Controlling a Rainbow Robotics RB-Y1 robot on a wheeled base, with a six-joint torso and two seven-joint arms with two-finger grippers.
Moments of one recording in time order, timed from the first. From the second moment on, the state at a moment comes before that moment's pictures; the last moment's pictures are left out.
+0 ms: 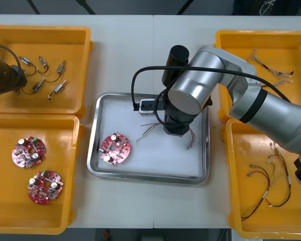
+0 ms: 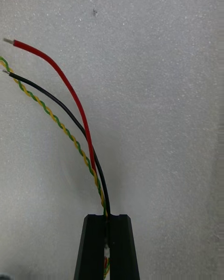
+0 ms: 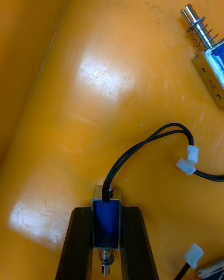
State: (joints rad) right arm -0.96 -0.50 0.83 -1.53 -0.78 1.47 2.04; left arm -0.84 0.96 -0.56 -0.99 0.83 0.99 -0.91
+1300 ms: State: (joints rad) right arm -0.84 -0.50 0.68 -1.77 -0.94 1.77 2.06; left arm -0.86 1.04 -0.34 -1.39 0.92 1.62 -0.91
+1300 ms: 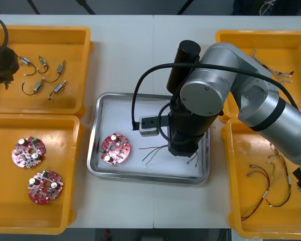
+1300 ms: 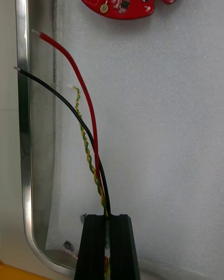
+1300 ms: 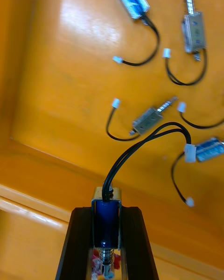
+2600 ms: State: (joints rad) right arm -0.74 -0.50 0.75 -1.85 -0.77 1.61 2.04; left arm -0.82 1.04 -0.34 -1.92 1.08 1.67 -0.19
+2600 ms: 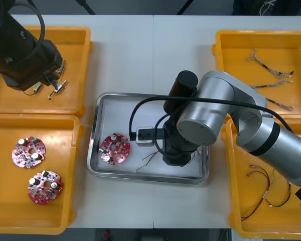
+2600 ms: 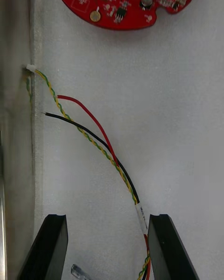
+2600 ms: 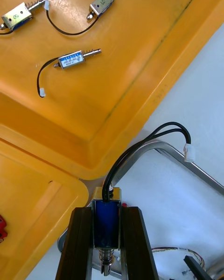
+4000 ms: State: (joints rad) right arm -0.76 -0.61 0.10 -1.99 -0.99 1.92 1.23; left arm -0.82 1.04 -0.34 -1.92 1.04 1.66 -0.19
